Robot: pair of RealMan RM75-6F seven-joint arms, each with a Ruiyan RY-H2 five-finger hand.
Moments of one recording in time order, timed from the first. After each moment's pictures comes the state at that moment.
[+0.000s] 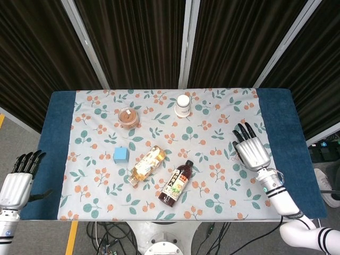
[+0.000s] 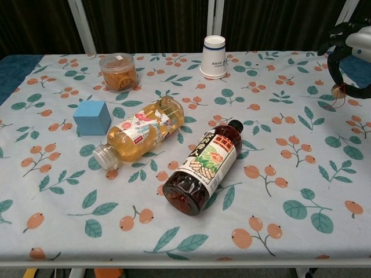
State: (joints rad) left arm -0.10 -1.17 -0.02 -1.54 1.53 1.47 -0.03; right arm 0.57 -1.29 0.08 -1.52 -1.35 1.13 -0.48
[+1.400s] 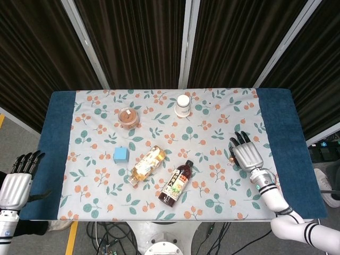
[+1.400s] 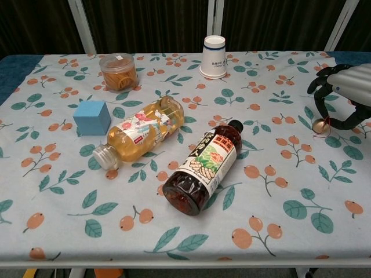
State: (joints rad) left arm -0.10 -1.17 -0.01 -1.54 1.52 1.47 -0.03; right arm 0.59 -1.42 0.08 -1.35 -1.26 0.97 -0.38
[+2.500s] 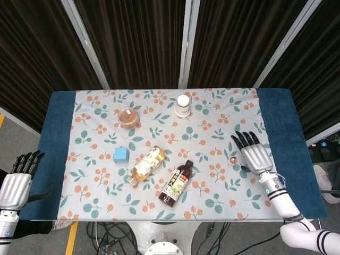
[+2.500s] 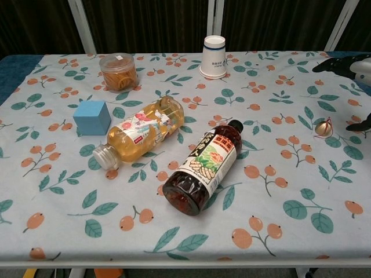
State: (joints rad) left arm -0.09 -1.17 -0.02 -1.54 1.52 1.48 -0.04; right arm 0.53 -1.32 0.07 -1.46 -1.30 1.06 -0.31
